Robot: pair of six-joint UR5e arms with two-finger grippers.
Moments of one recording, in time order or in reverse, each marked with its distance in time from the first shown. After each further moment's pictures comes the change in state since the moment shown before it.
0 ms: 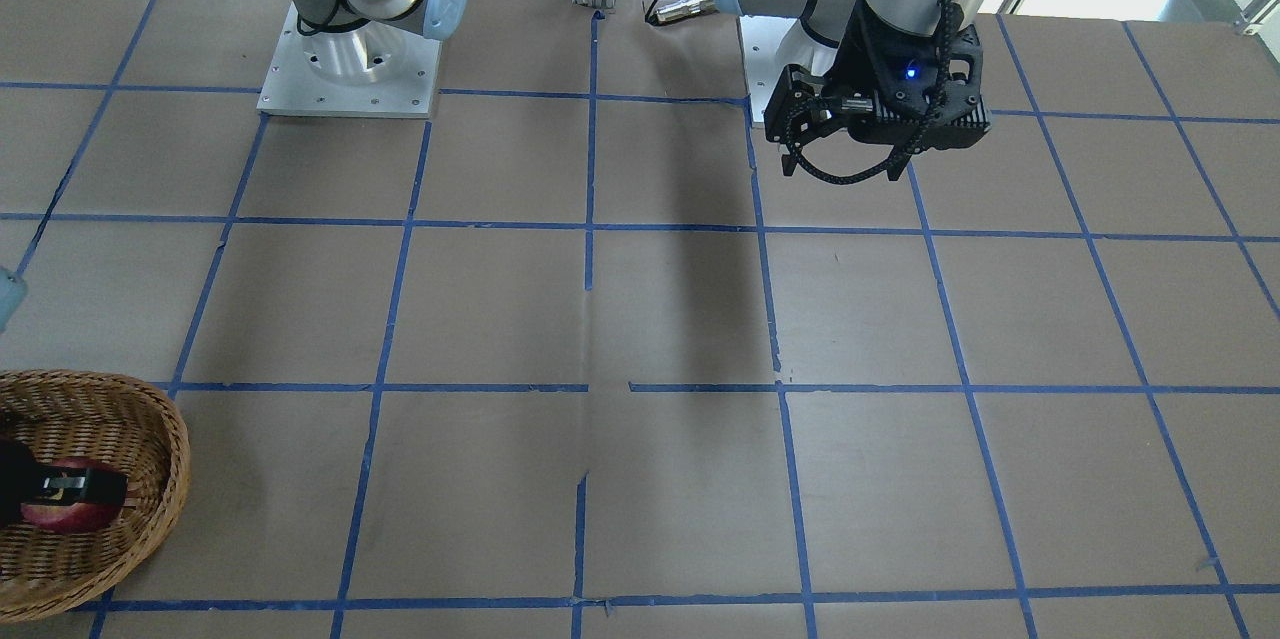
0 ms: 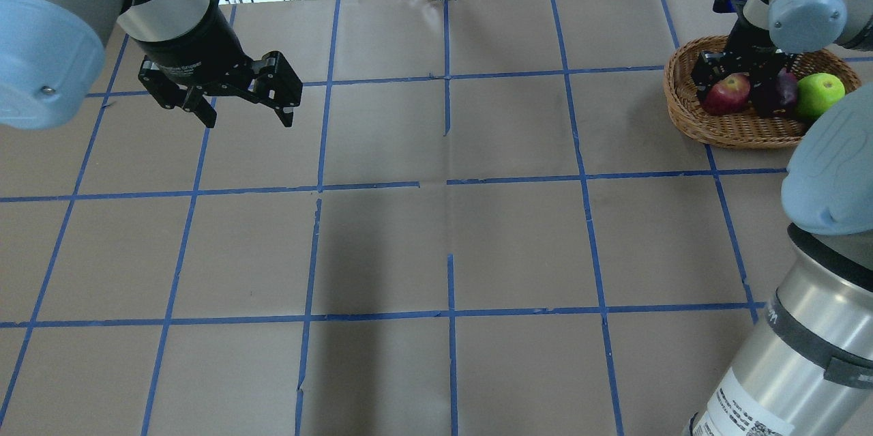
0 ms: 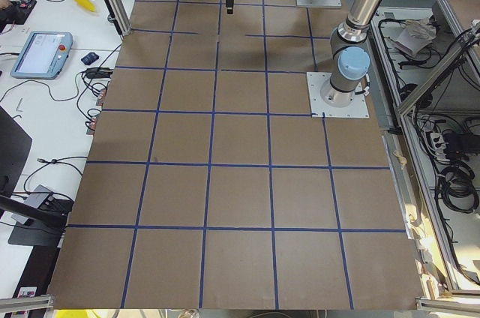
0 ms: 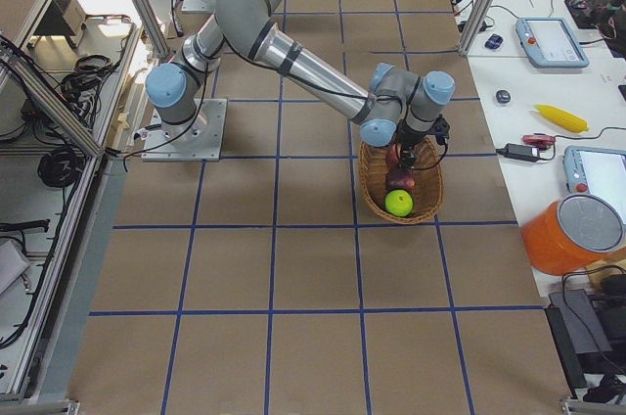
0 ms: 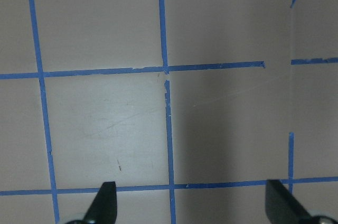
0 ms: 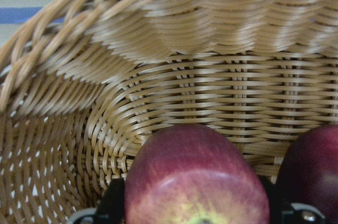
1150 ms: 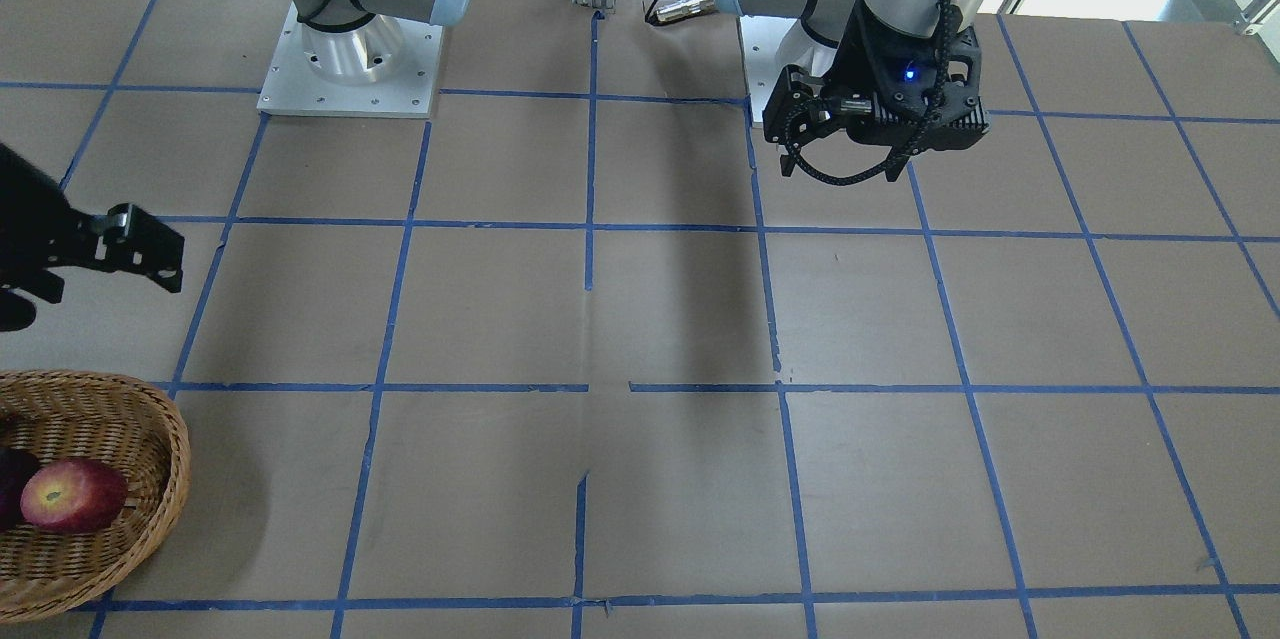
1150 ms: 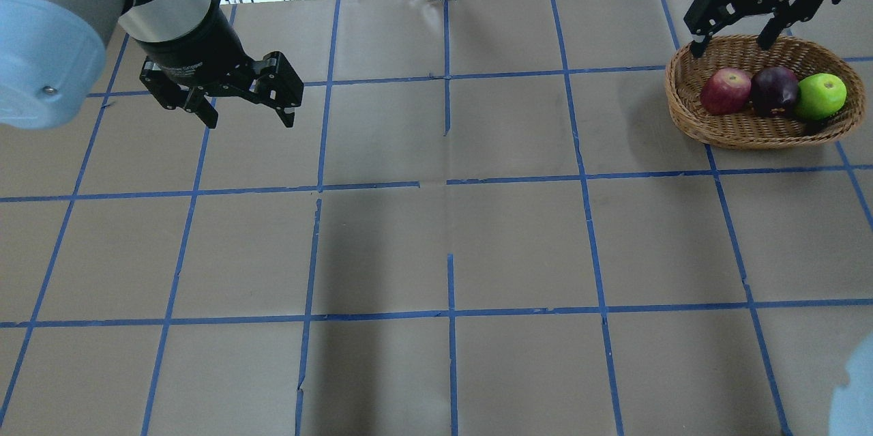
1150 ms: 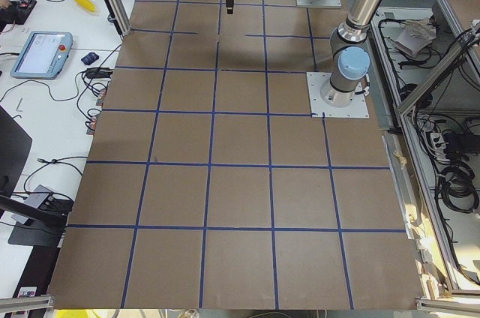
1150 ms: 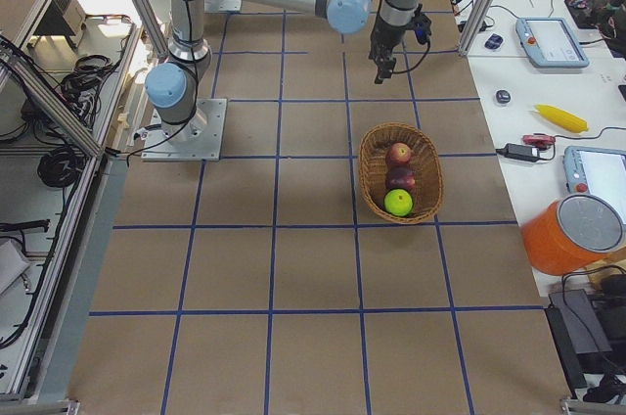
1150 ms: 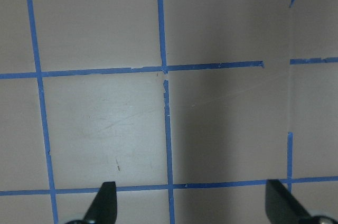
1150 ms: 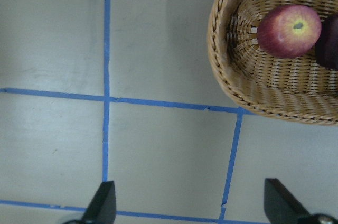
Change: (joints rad) left arm -0.001 0.001 -0.001 0.001 -0.004 0.000; right arm 0.182 -0.462 0.014 0.455 0.047 0.060
